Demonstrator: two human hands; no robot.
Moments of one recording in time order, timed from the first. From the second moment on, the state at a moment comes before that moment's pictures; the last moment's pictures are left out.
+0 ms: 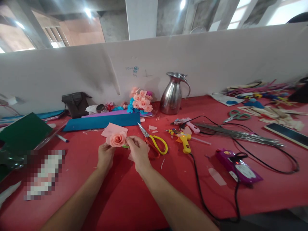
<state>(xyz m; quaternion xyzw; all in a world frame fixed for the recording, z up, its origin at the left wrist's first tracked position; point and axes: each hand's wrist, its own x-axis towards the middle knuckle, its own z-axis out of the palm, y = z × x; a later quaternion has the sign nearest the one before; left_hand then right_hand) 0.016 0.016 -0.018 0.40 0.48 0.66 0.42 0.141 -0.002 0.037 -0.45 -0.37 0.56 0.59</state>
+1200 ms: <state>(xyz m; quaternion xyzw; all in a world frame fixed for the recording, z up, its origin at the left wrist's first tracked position) 0.021 0.014 -0.010 0.37 0.48 0.65 0.45 0.144 -0.002 0.037 -0.44 -0.26 0.60 0.61</state>
